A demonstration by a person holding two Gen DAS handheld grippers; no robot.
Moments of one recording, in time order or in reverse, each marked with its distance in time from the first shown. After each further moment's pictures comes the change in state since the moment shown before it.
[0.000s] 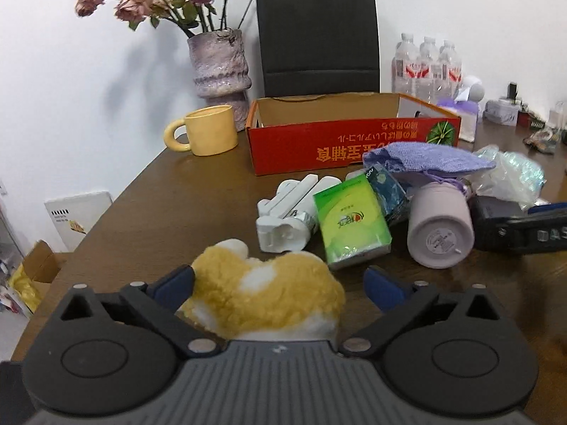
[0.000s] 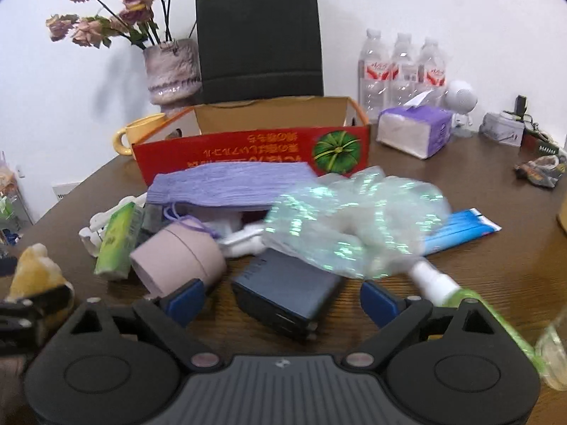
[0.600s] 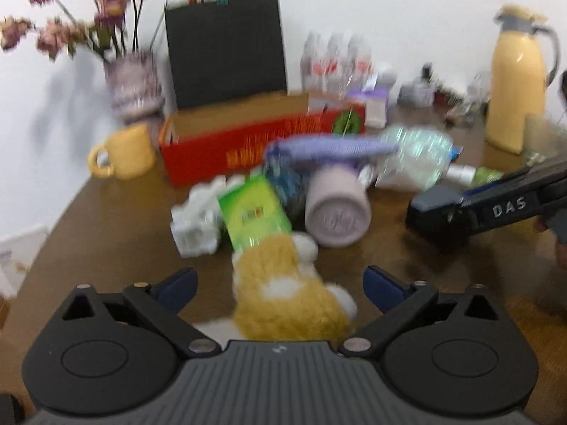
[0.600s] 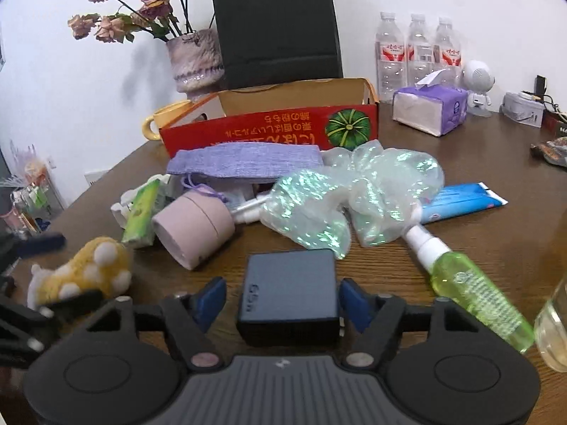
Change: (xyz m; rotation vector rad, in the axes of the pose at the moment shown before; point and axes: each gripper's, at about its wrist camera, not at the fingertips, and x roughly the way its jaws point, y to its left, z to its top) left arm -0.016 -0.018 -0.017 0.148 0.014 -0.246; right arm -0.027 -0.026 -0.019 -0.010 0.056 0.142
